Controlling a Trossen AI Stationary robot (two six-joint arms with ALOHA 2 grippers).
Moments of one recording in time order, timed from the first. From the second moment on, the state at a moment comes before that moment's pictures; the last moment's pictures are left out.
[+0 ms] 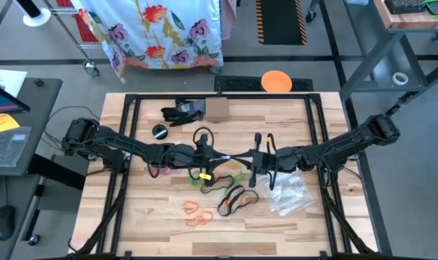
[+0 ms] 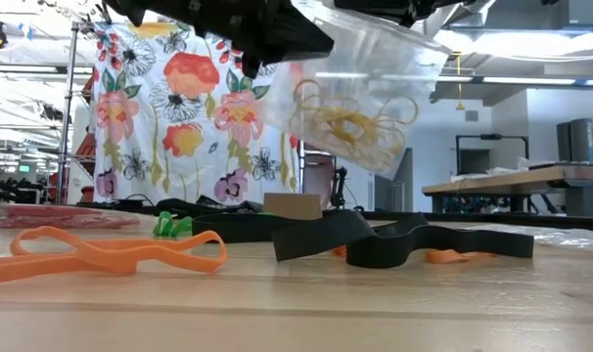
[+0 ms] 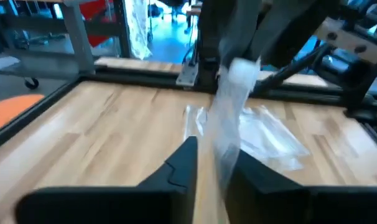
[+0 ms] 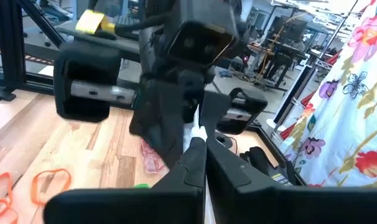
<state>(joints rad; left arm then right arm) -0.16 1.52 0.87 0.45 -0.32 -0.10 0.27 1.35 0.75 0.50 0.47 -0.25</state>
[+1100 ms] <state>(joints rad) -0.17 1.48 0.87 0.44 -0.29 -0.14 0.28 1.35 0.75 0.47 0.47 -0.26</state>
